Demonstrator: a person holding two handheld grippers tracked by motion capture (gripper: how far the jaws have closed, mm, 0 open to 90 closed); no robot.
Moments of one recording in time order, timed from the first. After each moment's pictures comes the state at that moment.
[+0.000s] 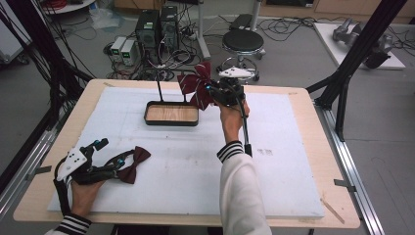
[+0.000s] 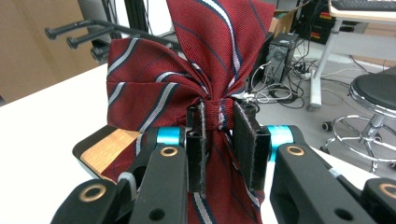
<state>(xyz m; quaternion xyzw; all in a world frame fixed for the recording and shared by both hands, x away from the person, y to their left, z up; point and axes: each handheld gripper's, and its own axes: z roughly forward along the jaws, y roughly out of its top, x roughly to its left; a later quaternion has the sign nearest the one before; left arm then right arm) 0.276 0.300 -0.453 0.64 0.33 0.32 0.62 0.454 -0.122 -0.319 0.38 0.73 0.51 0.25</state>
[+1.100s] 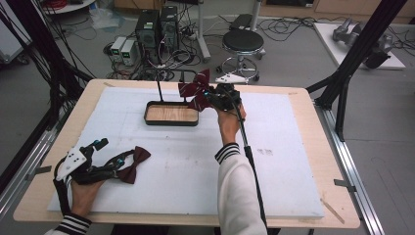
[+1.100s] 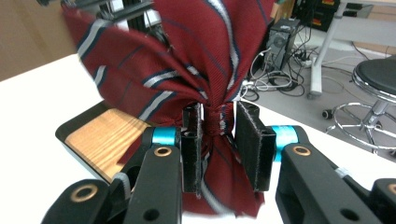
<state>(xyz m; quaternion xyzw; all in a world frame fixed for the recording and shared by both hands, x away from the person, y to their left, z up) 0.276 0.301 -0.453 0.64 0.33 0.31 0.62 0.463 -0.116 -0.346 0.38 0.74 0.49 0.25</state>
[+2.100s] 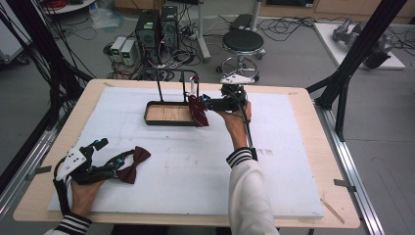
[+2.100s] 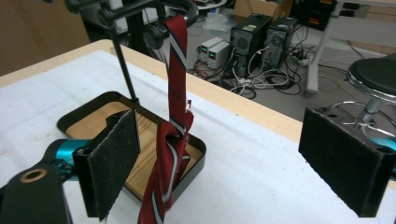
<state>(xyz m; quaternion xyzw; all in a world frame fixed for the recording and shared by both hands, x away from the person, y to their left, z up) 0.276 0.302 -0.453 0.64 0.33 0.31 0.62 0.453 -0.132 -0.337 0.38 0.75 0.49 0.25</state>
